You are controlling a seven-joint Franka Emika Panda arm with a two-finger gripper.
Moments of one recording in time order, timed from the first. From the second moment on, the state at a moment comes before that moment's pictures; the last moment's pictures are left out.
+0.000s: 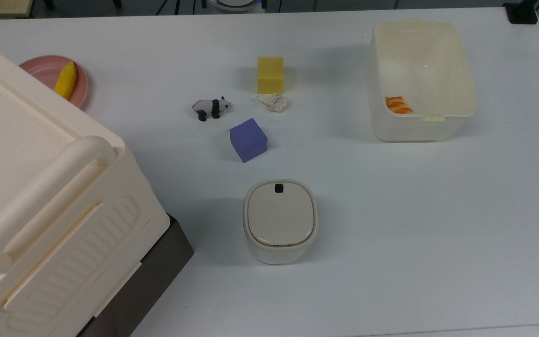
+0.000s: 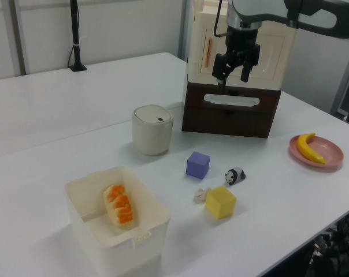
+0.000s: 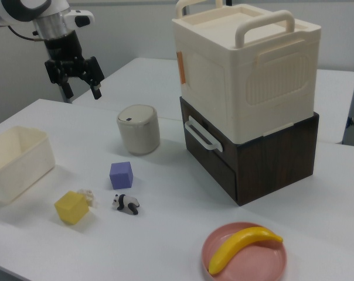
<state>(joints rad) 0.01 -0.03 0.11 -1.58 -0.09 1.59 0.01</state>
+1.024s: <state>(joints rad) 0.01 -0.03 0.11 -1.59 -0.09 1.59 0.01</state>
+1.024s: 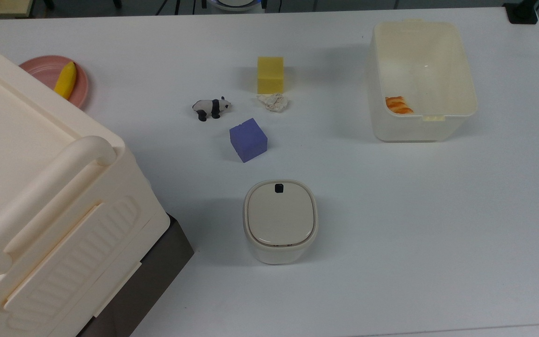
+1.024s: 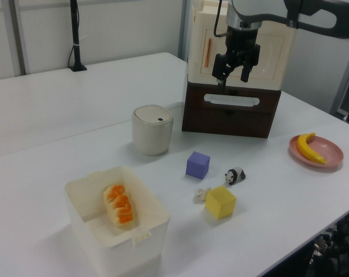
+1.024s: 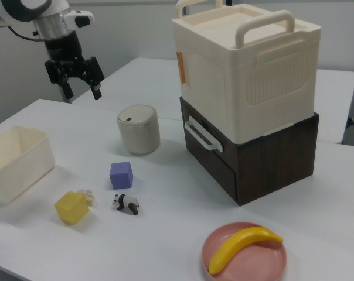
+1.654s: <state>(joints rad) 0.01 0.04 0.10 -1.59 -0.14 1.68 0.01</state>
